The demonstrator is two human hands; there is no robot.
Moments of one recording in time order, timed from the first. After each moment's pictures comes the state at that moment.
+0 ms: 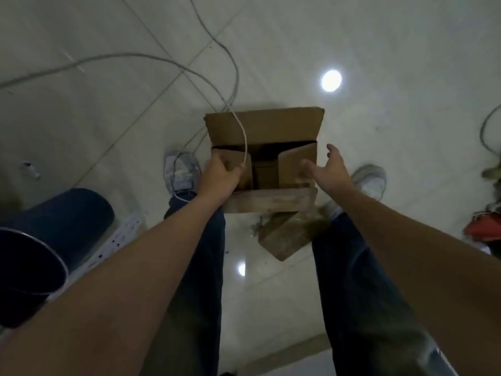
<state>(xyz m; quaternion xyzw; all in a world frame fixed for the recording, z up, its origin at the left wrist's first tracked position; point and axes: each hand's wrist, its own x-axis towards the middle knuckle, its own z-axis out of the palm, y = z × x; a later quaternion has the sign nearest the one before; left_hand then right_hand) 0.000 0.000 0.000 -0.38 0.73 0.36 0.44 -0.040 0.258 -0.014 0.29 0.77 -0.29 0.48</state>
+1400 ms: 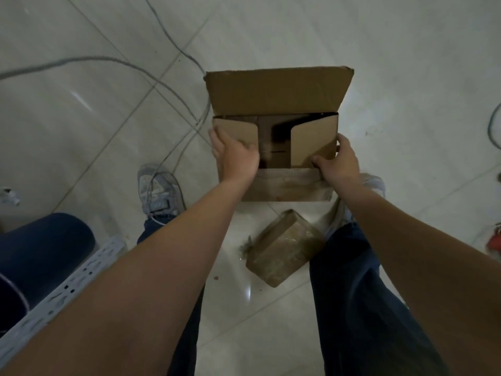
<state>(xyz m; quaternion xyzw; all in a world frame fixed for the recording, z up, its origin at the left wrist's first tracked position) -0.063 0.116 -0.040 -0.42 0.78 0.34 0.32 -0.059 0.325 -0.068 0.28 0.83 -0.32 0.37</state>
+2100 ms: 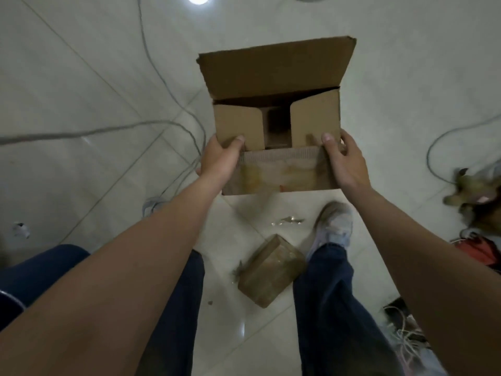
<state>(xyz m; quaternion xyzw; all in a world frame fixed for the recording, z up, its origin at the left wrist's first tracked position) -0.147 0.093 0.041 -0.43 0.72 0.45 0.31 -0.146 0.349 0.056 0.31 0.80 -0.42 0.28</state>
